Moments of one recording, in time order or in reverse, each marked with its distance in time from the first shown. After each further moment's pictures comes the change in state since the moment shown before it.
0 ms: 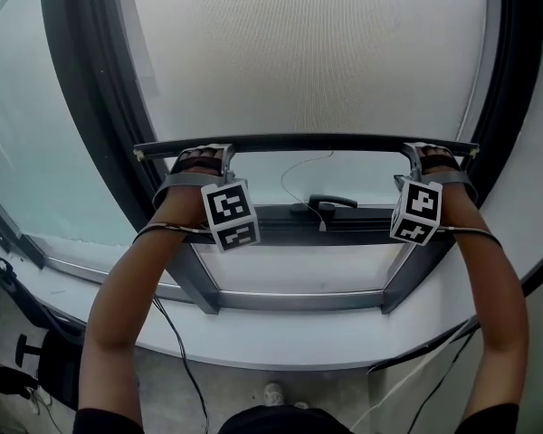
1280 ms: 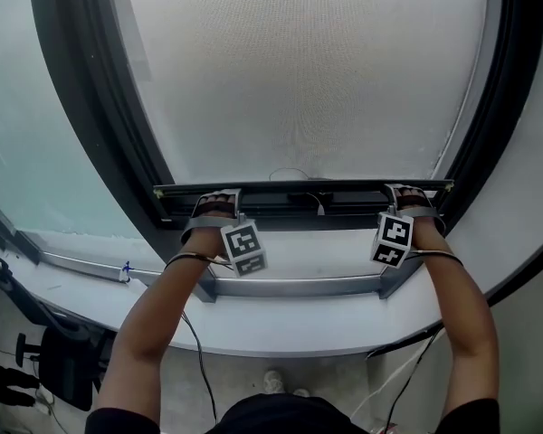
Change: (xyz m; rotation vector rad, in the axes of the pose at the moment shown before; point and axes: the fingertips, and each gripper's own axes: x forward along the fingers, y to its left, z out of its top) left arm 0.054 -0.159 0.006 -0.039 -0.011 -0.154; right arm 0.039 0.161 0.017 0.072 -0.013 0.230
